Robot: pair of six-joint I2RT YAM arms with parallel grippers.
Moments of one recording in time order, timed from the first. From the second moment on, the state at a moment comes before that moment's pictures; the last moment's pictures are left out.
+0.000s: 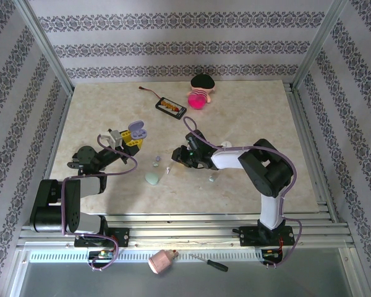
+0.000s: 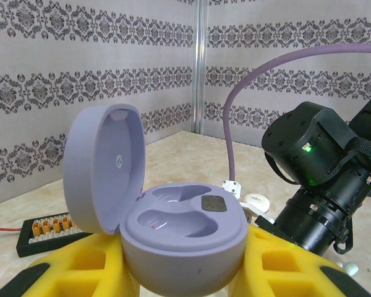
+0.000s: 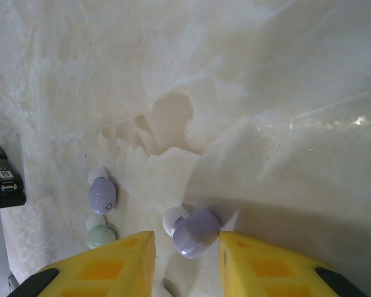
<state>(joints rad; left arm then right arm) 0.07 1.39 0.31 1.28 0.95 -0.15 0.68 1.92 0.97 0.15 -0.31 1.02</state>
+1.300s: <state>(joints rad) 0.07 1.39 0.31 1.28 0.95 -0.15 0.66 2.04 1.13 0.07 -0.43 0.86</state>
